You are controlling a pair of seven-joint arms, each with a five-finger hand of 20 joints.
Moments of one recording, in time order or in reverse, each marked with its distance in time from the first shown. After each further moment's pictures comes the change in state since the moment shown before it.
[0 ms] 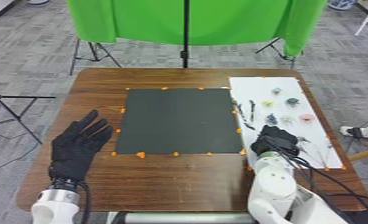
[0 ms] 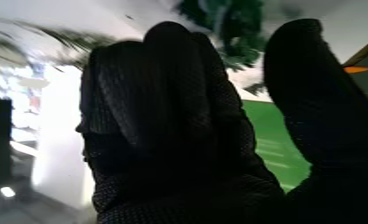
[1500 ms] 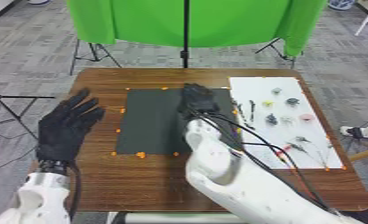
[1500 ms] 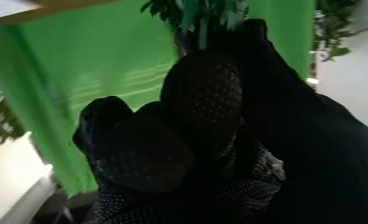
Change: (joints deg) left arm -5.6 7.7 -0.7 -0.8 -0.6 0.8 3.5; right arm 28.9 -18.6 -21.9 20.3 -0.4 21.8 -17.5
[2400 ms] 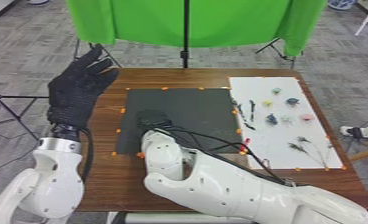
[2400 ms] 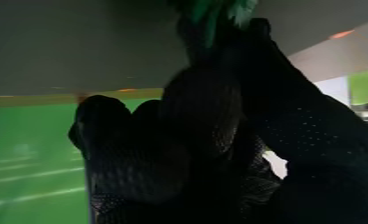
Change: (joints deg) left arm -15.9 5.3 8.5 3.7 -0.5 -1.3 5.0; right arm 11.2 -9.8 -15.7 9.6 19.0 -13.4 2.3
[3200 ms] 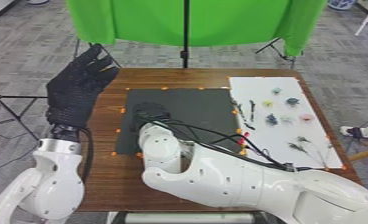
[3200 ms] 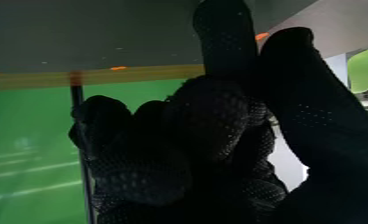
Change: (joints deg) left arm -0.3 3.6 2.0 0.4 -1.8 -0.4 4.9; right arm 6.0 0.5 -3.9 -0.8 5.1 3.2 2.9
